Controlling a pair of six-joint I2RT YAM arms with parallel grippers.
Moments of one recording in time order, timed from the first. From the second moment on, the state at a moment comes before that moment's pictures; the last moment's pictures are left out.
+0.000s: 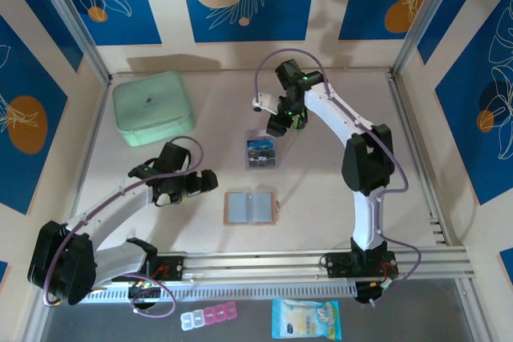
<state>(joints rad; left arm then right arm) -0.42 1.15 0.67 -0.62 0.20 -0.64 0.43 2.00 1.82 -1.03 -0.30 -0.83</state>
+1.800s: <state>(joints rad) -0.04 1.56 0.36 0.83 -0.04 0.02 0.00 1.52 0.42 0.67 -0.19 0.06</state>
